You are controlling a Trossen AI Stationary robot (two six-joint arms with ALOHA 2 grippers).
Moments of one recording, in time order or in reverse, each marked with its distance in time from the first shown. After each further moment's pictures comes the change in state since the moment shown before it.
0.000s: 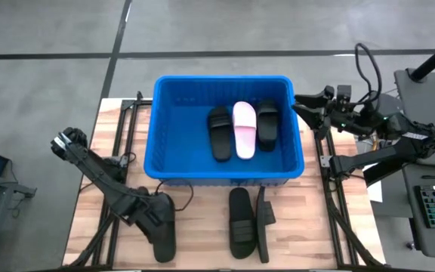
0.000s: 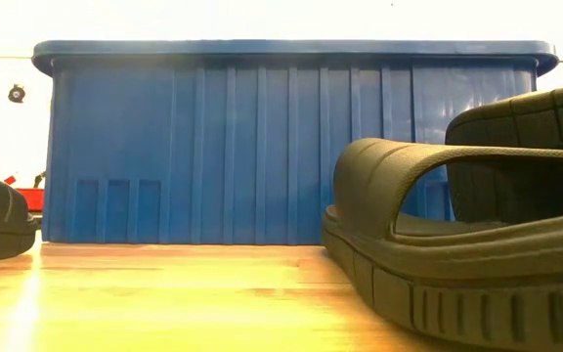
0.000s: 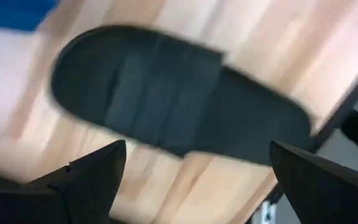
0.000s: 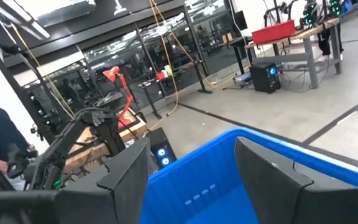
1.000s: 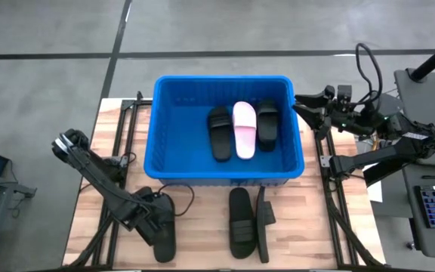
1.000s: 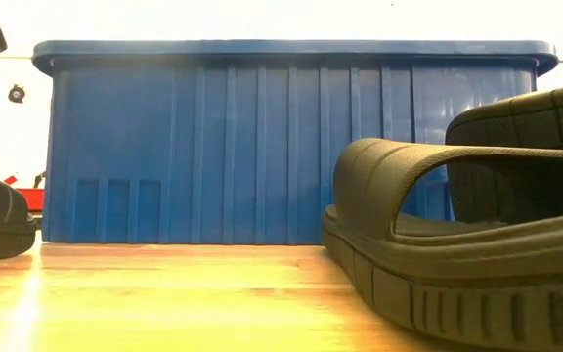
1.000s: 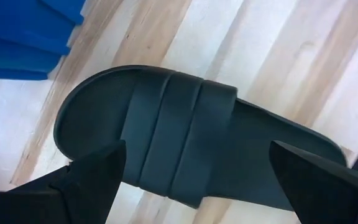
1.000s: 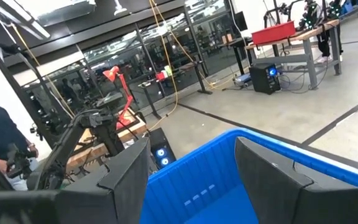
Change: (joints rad) left arm -0.033 0.026 -0.077 0.086 -0.170 0.020; right arm 0.000 -0.002 0.000 -0.003 0.000 -0.004
